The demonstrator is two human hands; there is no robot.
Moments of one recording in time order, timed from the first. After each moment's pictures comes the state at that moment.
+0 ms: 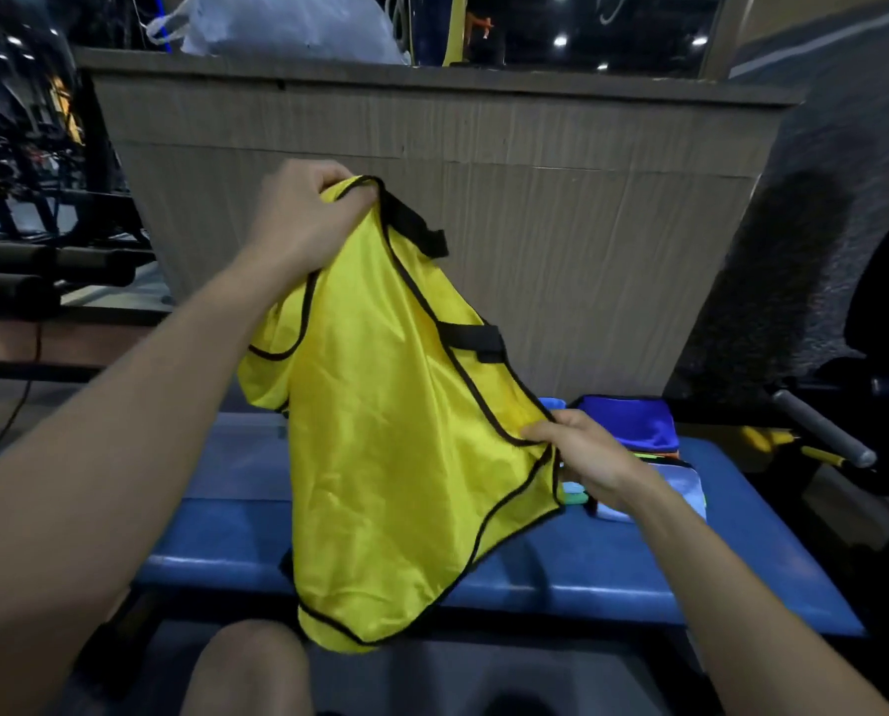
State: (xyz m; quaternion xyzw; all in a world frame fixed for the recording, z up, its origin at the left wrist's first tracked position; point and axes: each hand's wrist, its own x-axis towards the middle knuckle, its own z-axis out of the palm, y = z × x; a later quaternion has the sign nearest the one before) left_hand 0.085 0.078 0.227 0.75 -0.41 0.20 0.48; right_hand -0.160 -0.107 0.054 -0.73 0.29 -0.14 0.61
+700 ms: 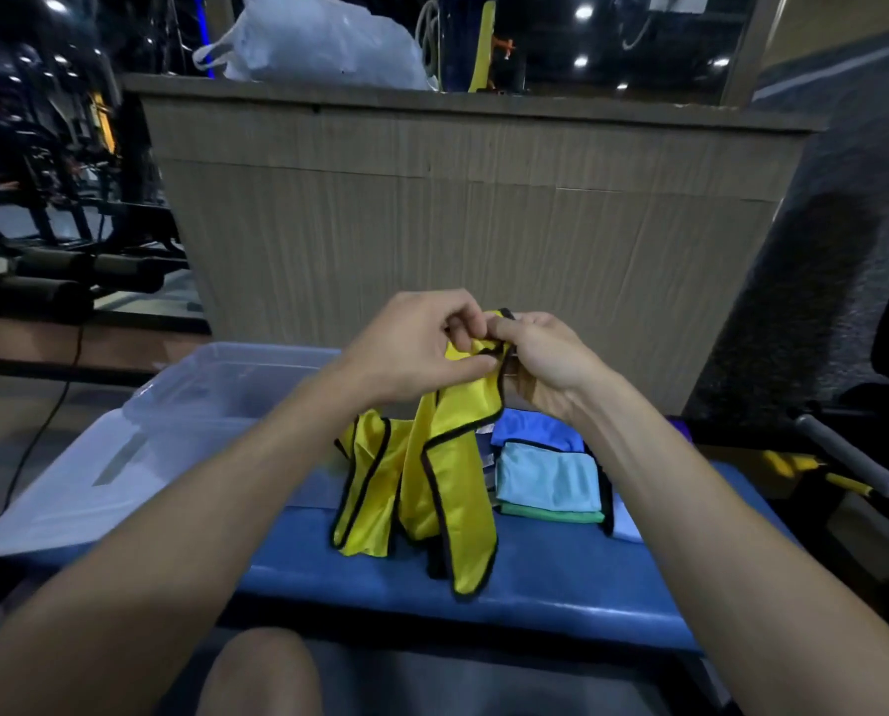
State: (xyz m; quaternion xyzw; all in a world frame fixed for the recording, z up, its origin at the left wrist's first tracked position) left_hand 0.017 0.078 0.164 0.68 -0.61 0.09 0.39; right_hand -0.091 -0.055 0.157 -0.67 0.16 -0.22 0.69
